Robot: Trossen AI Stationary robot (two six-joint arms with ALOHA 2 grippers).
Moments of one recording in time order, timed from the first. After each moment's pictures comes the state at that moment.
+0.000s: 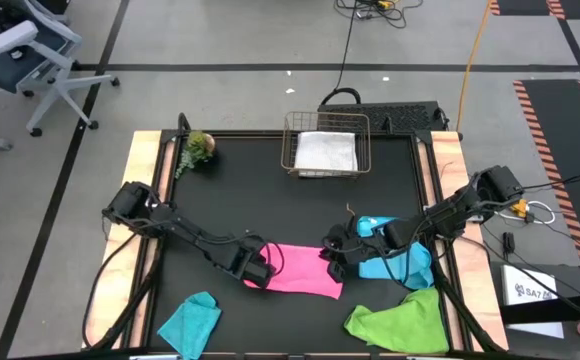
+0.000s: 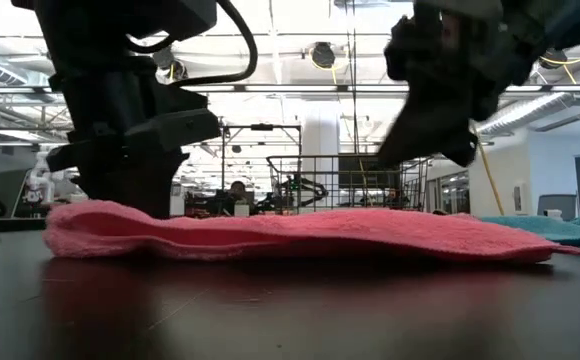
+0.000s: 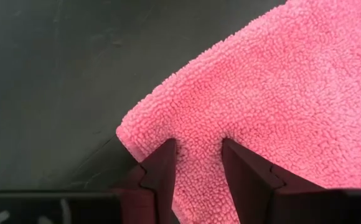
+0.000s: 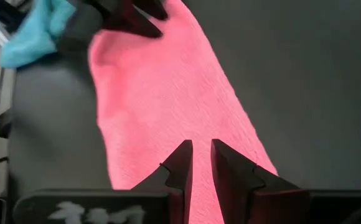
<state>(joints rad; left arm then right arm) -0.40 1.88 1.11 -0.68 -0.33 -1.31 0.36 1.53 0.71 0.06 0.26 0.83</state>
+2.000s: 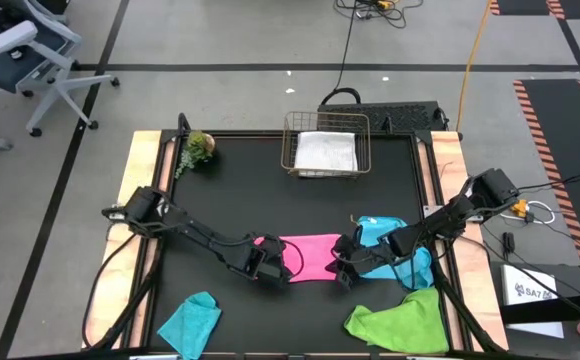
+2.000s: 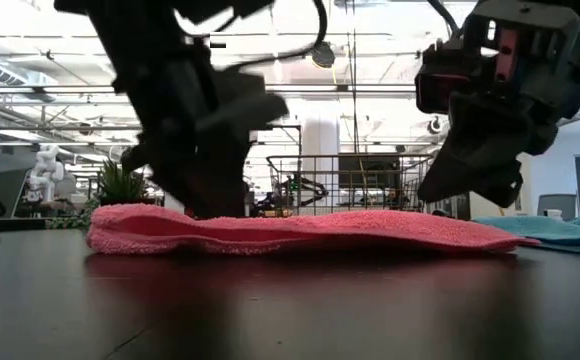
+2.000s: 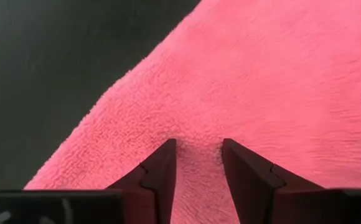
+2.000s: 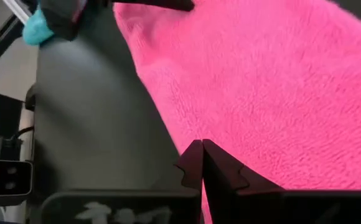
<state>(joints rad) -0.39 1.97 1.25 -0.56 -0.44 -1.09 0.44 1.59 0.58 0.29 0.21 0.95</state>
